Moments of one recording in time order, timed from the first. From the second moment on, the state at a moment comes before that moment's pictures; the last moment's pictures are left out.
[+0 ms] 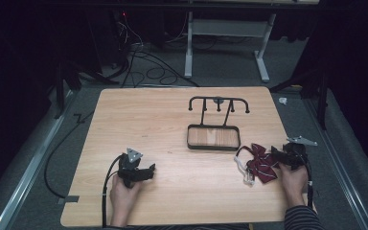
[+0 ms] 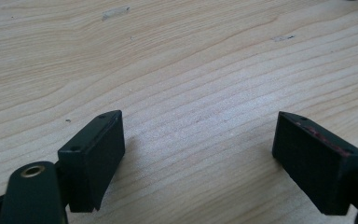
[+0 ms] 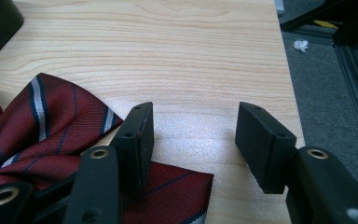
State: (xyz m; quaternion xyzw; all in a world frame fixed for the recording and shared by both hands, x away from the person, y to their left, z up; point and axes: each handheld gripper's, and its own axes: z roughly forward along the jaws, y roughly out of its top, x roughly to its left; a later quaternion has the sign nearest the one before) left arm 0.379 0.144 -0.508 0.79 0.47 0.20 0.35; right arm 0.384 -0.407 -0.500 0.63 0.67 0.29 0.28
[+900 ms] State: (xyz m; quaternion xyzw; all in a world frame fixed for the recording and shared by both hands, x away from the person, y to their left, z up) left arm 0.379 0.144 -0.508 0.79 0.47 0.20 0.35; right arm 0.384 -0.407 -0.500 0.63 0.67 0.29 0.28
